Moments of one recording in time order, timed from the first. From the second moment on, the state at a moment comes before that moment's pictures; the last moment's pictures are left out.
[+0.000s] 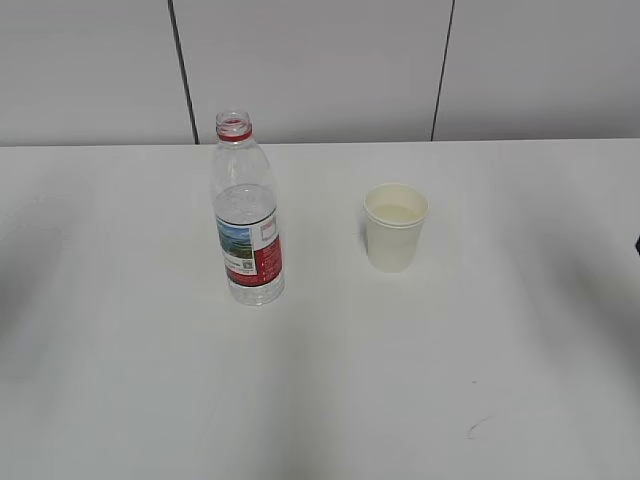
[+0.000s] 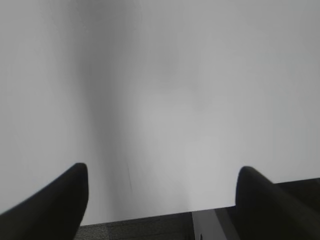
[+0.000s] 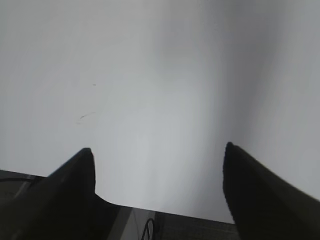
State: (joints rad) left arm -0.03 1.17 -1.05 0.04 1.23 0.10; right arm -0.02 1.33 -1.13 0.12 1.23 -0.12
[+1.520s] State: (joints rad) left arm -0.03 0.43 -0.59 -0.06 1.21 0.09; right arm -0.02 0.68 -0.49 0.03 1.09 -0.17
